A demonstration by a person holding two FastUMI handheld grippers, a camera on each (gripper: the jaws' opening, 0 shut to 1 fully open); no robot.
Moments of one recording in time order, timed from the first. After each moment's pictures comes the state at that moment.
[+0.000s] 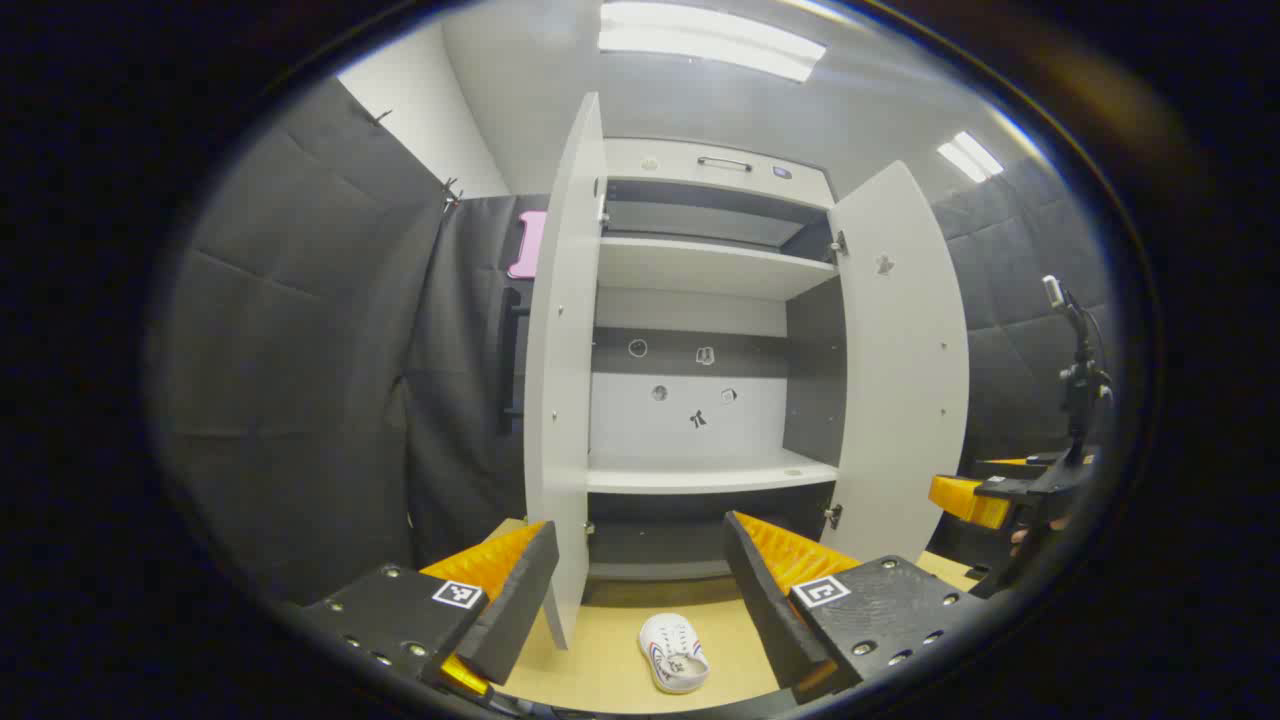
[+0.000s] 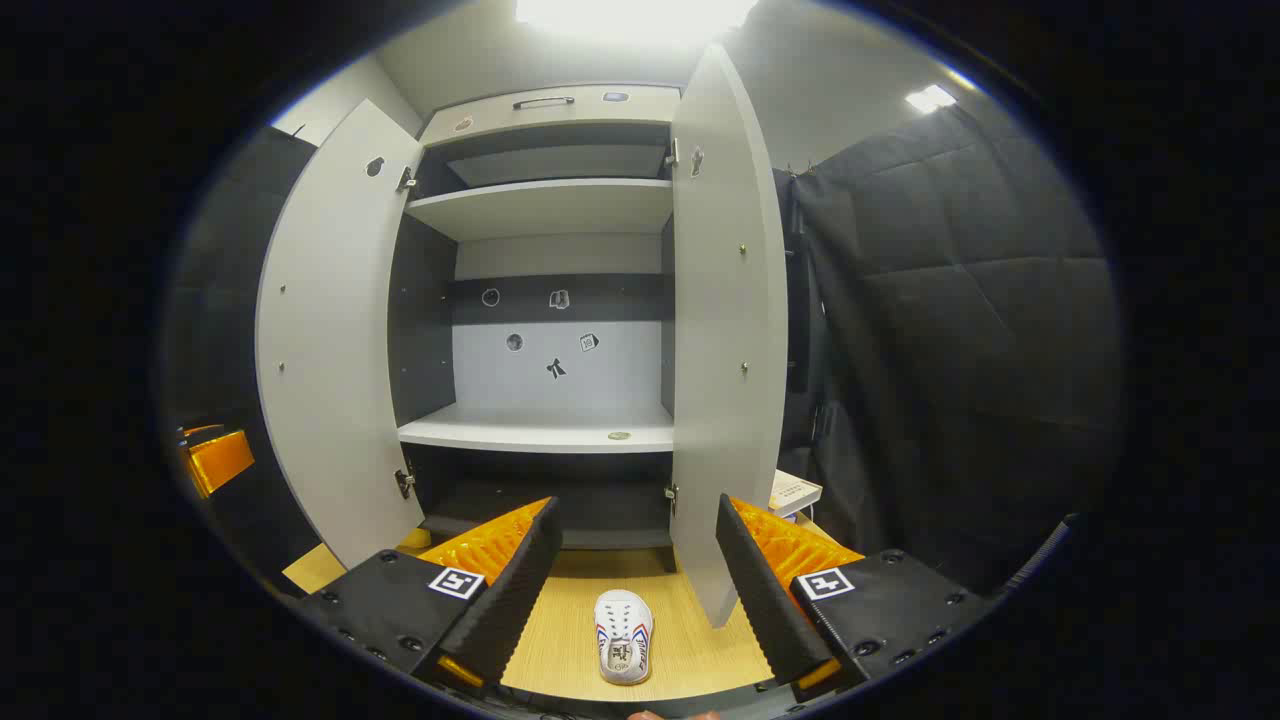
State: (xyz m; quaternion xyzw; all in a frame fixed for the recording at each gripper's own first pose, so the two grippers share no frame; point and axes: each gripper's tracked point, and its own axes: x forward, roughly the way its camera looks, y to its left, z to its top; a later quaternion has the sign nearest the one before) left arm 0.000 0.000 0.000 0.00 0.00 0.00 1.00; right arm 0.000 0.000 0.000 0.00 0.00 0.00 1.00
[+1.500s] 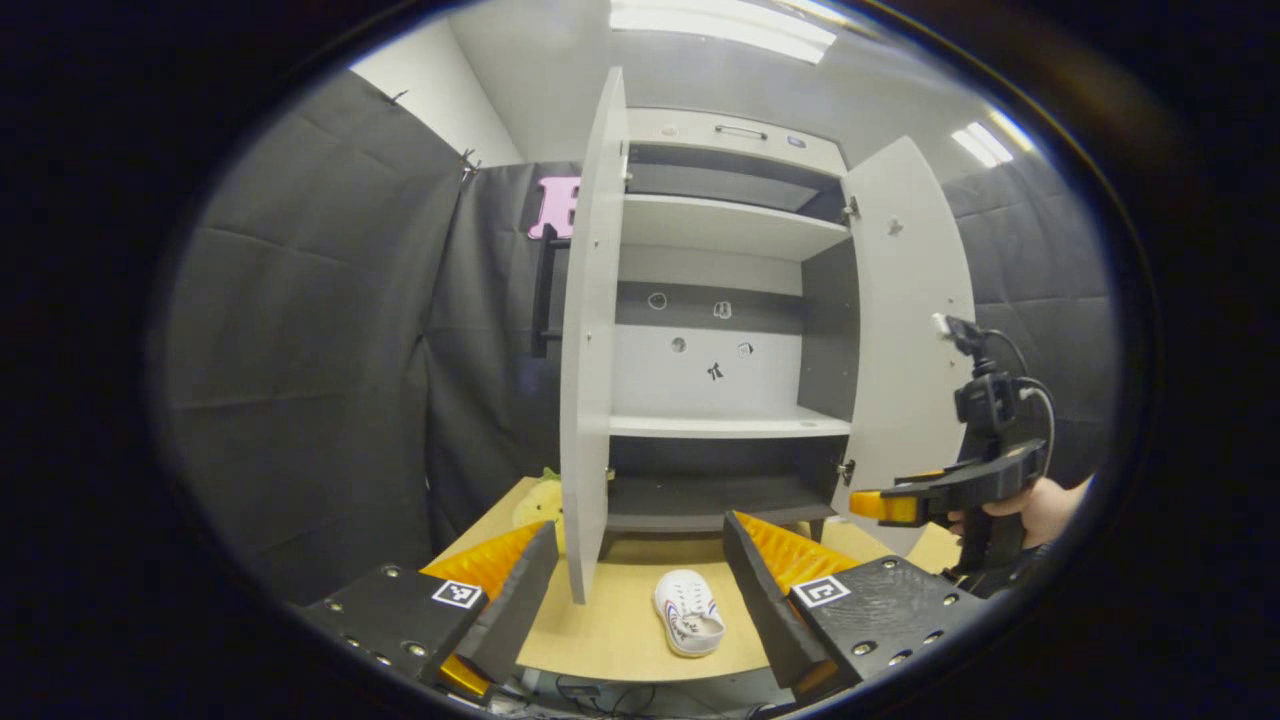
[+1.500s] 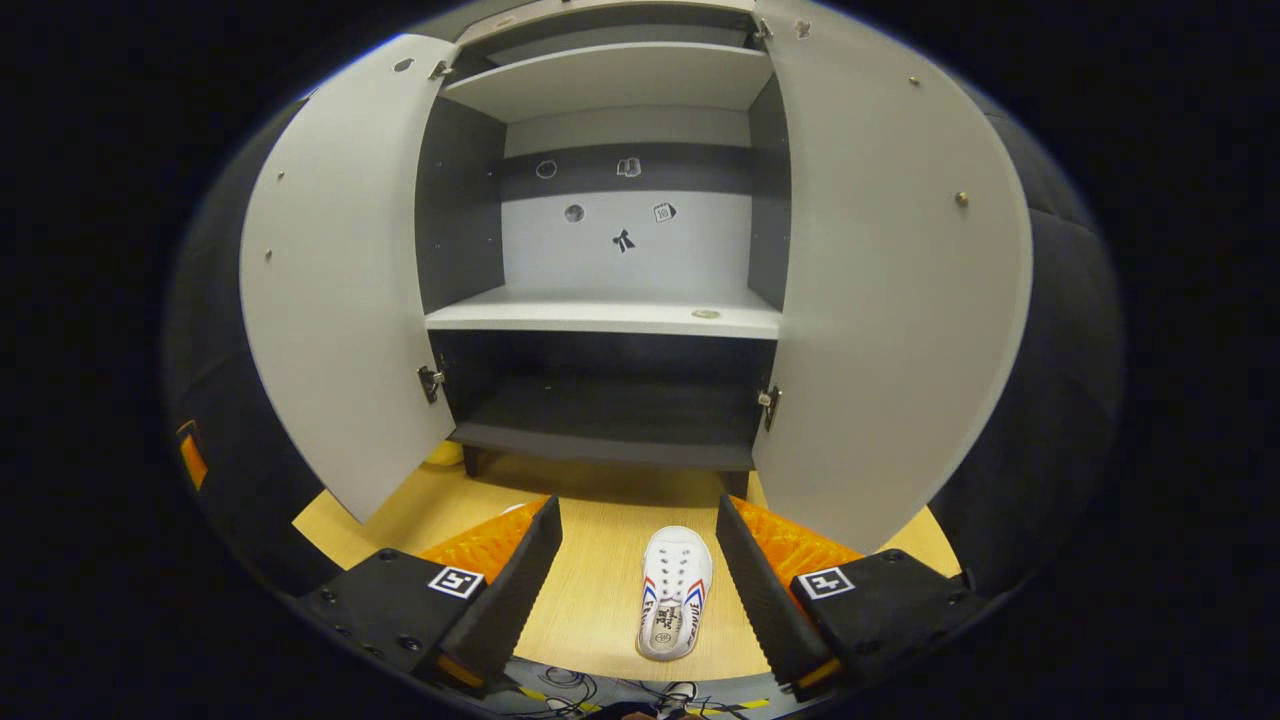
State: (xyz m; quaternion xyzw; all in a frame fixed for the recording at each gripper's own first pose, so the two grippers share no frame) left arm -0.036 0.020 -0.061 -0.01 0.06 0.02 1.00; right arm 0.089 0.066 -0.118 -0.03 0.18 0.10 0.98
